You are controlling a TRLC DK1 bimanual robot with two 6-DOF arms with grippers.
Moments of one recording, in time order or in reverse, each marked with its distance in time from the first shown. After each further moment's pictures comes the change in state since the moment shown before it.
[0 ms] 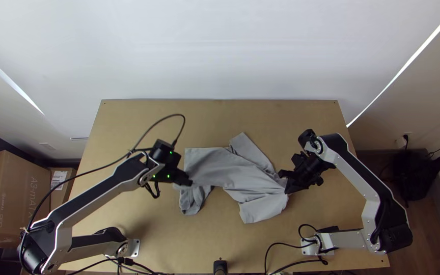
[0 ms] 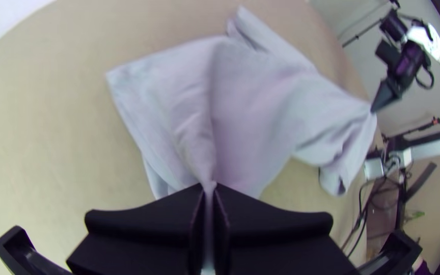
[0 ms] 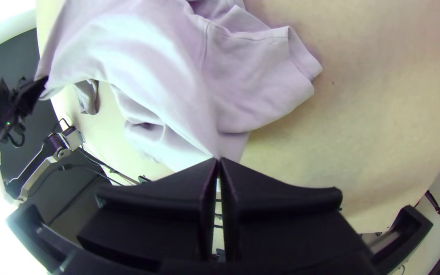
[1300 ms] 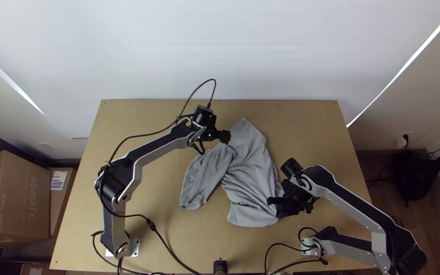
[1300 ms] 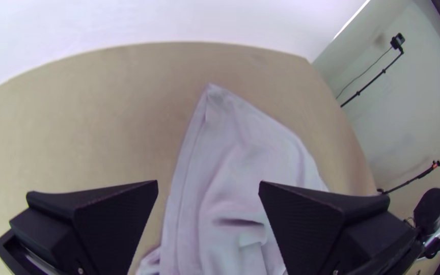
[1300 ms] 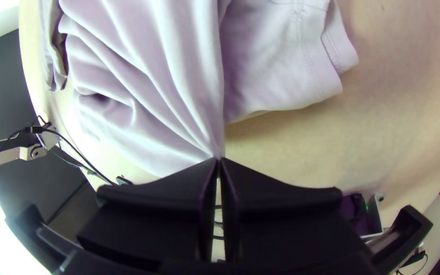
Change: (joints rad) left arm -0.014 0.726 0.674 0.345 -0.058 -0.114; right arm 0.305 -0.220 -0.356 0.263 0.000 0.344
